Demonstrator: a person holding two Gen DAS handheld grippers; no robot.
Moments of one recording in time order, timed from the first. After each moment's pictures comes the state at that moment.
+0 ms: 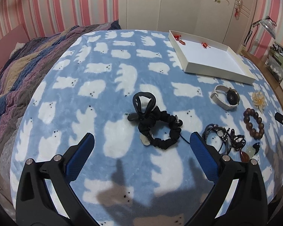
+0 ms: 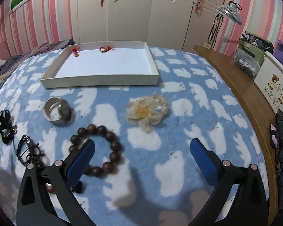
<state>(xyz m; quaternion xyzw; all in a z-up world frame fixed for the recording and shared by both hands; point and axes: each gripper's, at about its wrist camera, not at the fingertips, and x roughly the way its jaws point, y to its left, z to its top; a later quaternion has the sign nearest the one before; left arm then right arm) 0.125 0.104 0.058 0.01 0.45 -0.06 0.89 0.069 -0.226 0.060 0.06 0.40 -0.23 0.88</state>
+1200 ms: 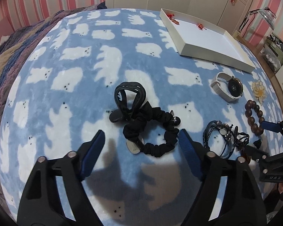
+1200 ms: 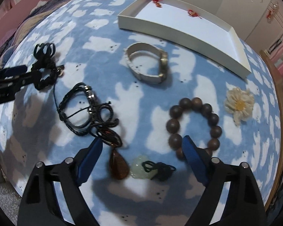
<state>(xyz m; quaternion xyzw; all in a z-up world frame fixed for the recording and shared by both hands) 0.170 0.091 0.023 0.00 0.52 -0.11 0.85 0.133 -0.108 0.022 -0.02 0.56 -0.04 0.82</state>
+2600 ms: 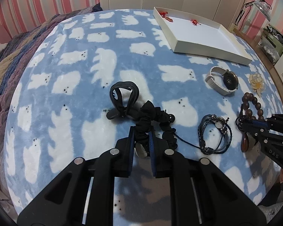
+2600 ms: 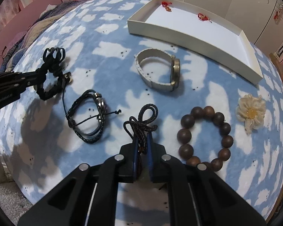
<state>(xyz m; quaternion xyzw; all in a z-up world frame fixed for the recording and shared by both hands) 0.161 0.085 0.034 0.03 0.52 -0.12 0.85 0.137 -0.112 0.026 0.01 0.54 0.00 0.84</state>
